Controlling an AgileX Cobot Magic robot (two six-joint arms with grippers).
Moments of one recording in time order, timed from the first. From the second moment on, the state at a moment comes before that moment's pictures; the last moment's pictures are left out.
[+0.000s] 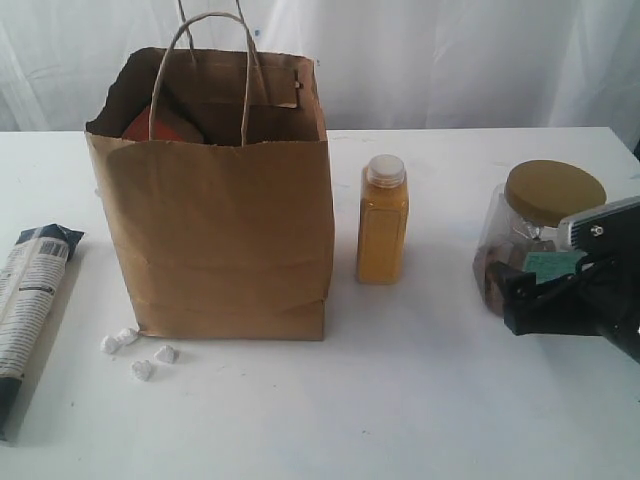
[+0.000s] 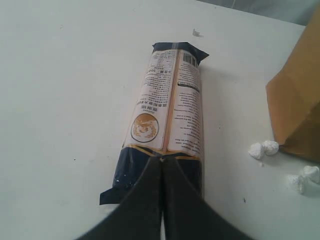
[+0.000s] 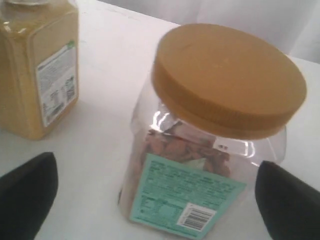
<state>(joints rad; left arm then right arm) 0.01 0.00 0.02 0.10 0.43 -0.32 0.19 1.39 -0.27 0.02 -0.65 -0.15</state>
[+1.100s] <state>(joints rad) 0.01 0.00 0.02 0.10 0.43 -0.32 0.19 1.77 -0.49 0.06 -0.81 -0.09</state>
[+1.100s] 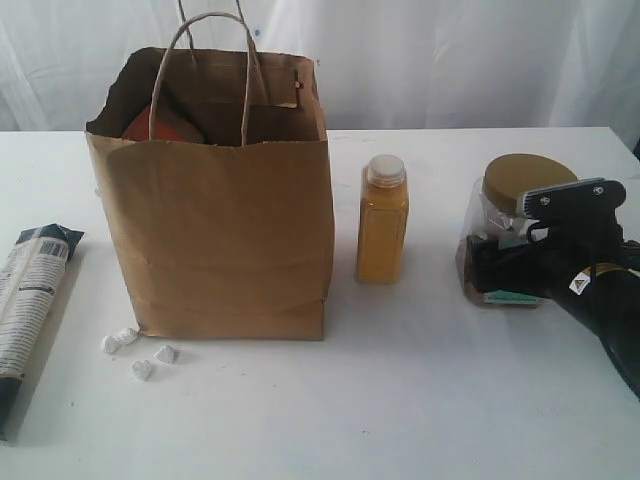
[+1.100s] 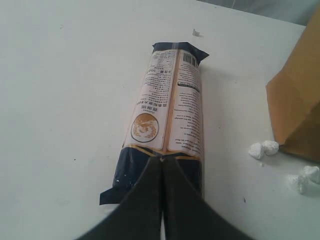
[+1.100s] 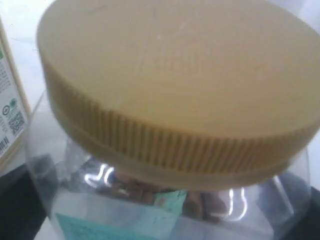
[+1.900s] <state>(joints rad) 0.01 0.00 0.02 0.10 0.43 -0.32 0.19 1.64 -0.52 0.18 -0.50 0.02</state>
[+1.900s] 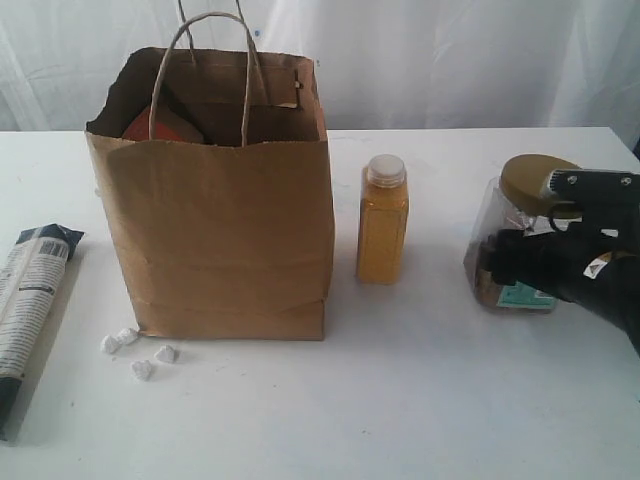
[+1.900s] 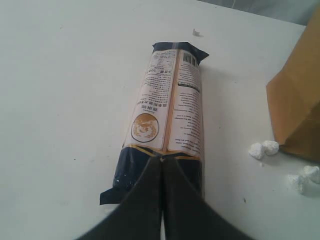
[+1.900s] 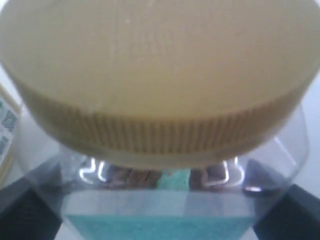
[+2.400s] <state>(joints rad) 0.01 0.00 0.02 0.10 0.43 -0.32 0.19 1.21 -0.52 0.18 -0.04 -0.06</state>
